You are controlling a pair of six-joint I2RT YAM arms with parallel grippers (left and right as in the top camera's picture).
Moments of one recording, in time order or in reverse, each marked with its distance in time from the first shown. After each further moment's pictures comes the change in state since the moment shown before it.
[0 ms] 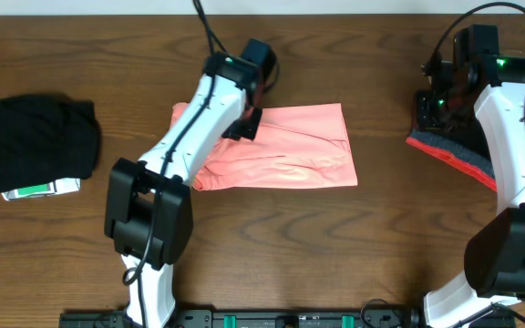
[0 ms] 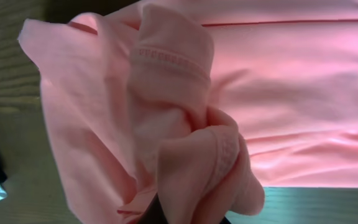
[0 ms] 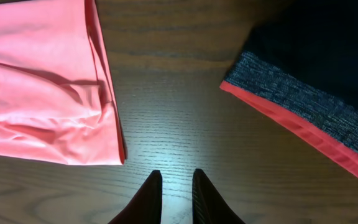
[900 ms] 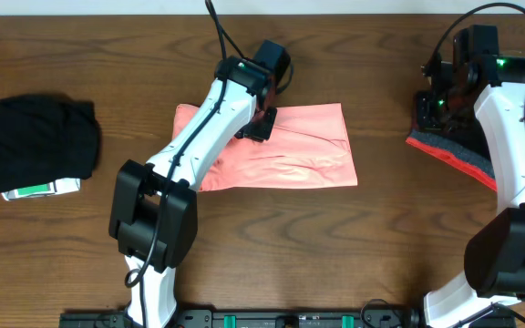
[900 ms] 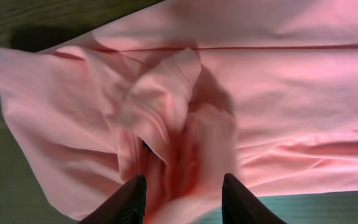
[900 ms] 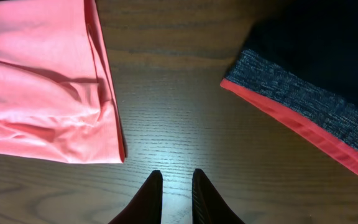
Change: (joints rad) left arm -0.043 0.000 0.000 0.073 0.061 -0.029; right arm 0.000 0.000 0.000 -0.004 0.000 0.000
